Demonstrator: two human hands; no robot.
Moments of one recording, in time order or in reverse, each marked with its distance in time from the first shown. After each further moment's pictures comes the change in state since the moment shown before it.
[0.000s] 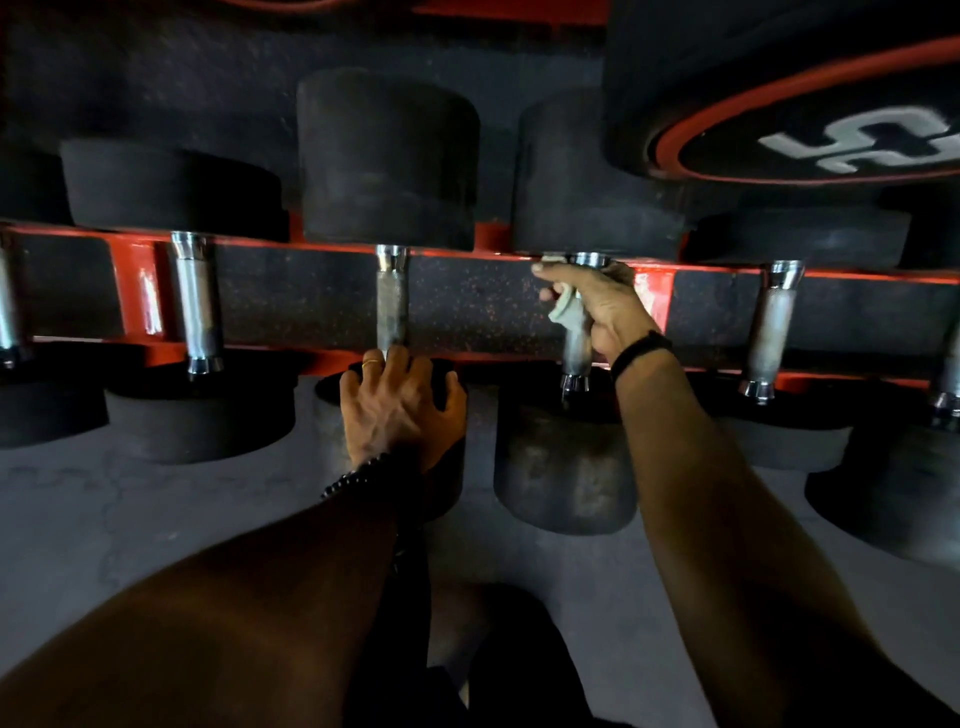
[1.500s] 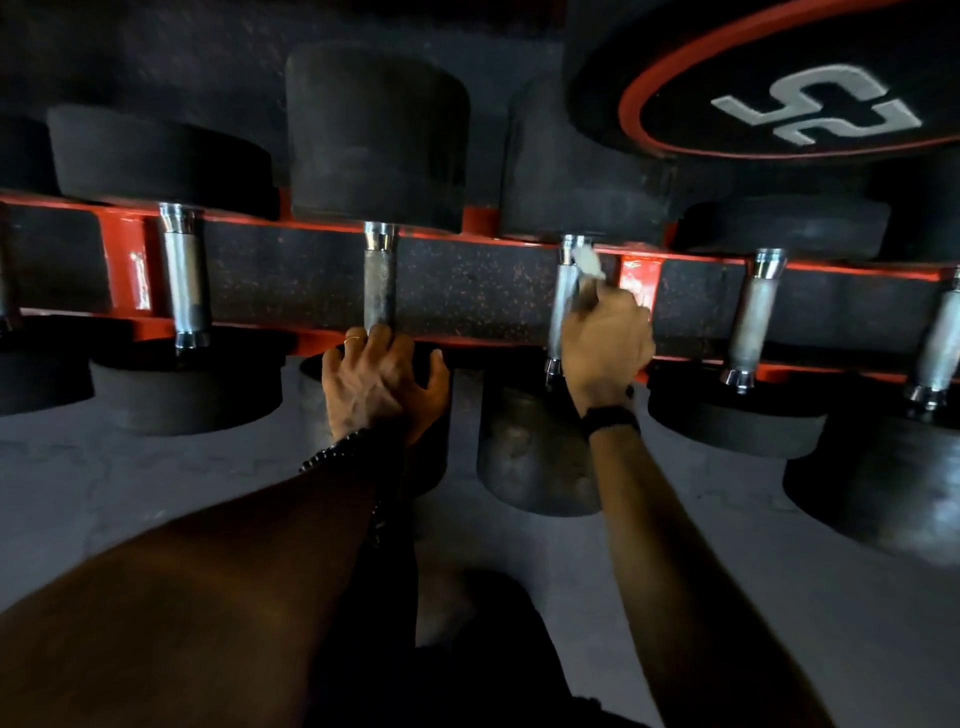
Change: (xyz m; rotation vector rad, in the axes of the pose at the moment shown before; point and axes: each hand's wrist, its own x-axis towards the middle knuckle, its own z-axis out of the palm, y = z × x) left_hand 0.001 0.000 -0.001 -0.031 0.005 -0.003; right_hand -0.048 0.035 -0.019 -0.866 0.643 -0.411
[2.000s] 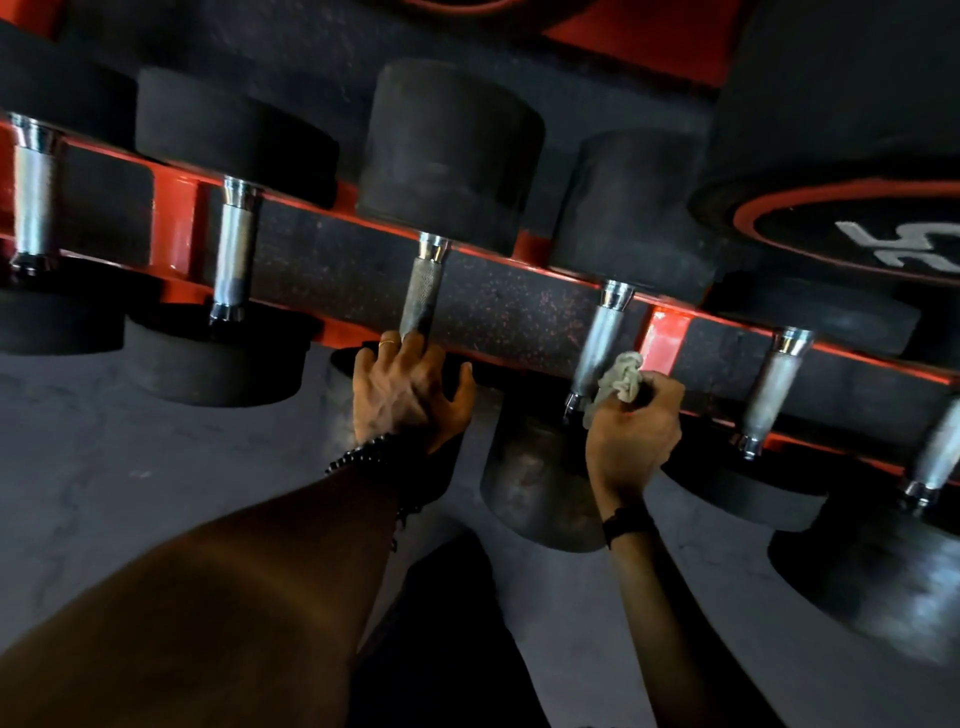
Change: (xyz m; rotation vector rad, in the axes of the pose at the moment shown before) left_hand 0.000 -0.002 0.002 -0.035 0.056 -0.048; right_hand -0.042 0.032 -0.006 0.338 0.176 -0.186
